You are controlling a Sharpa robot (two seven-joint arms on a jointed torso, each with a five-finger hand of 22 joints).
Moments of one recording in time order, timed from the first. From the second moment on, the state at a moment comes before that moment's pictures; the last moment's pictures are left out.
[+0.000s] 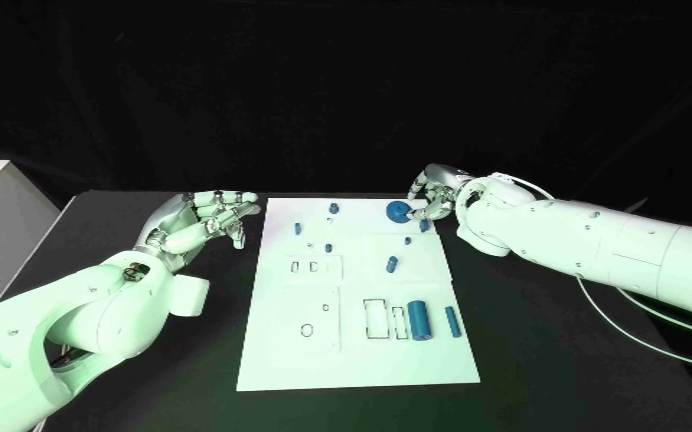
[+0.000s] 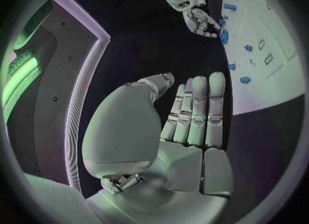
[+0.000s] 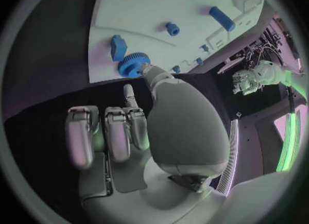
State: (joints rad) left arm 1.02 -0.95 0.23 1.63 -0.25 -0.32 0.31; left_hand 1.39 -0.23 0.56 0.16 0.17 0.92 0.19 0.21 0.20 1.15 0.13 0.07 0.09 1.06 0.06 0.96 0.76 0.17 0.97 0.15 1.08 0.65; right arm 1.34 -0.72 -0.12 1.14 -1.26 -0.34 -0.20; right_hand 1.37 -0.26 0.29 0.21 0.30 0.93 0.16 0.15 0.33 1.47 0.07 1.54 1.31 1.46 -0.01 1.55 1.31 0.03 1.47 0.09 1.51 1.31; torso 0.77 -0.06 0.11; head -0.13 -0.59
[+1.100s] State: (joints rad) left arm 1.02 -0.94 0.23 1.63 -0.26 -0.32 0.31; left_hand 1.38 -0.23 0.56 0.16 0.17 0.92 0.19 0.21 0.20 1.15 0.13 0.07 0.09 1.06 0.05 0.96 0.76 0.17 0.97 0.15 1.09 0.65; right arm 1.34 -0.65 -0.12 1.04 -1.23 -0.31 -0.23; right_hand 1.38 -0.23 0.28 0.24 0.29 0.95 0.16 0.17 0.33 1.46 0.07 1.55 1.31 1.47 -0.01 1.56 1.31 0.02 1.47 0.09 1.54 1.31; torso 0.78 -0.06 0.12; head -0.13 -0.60
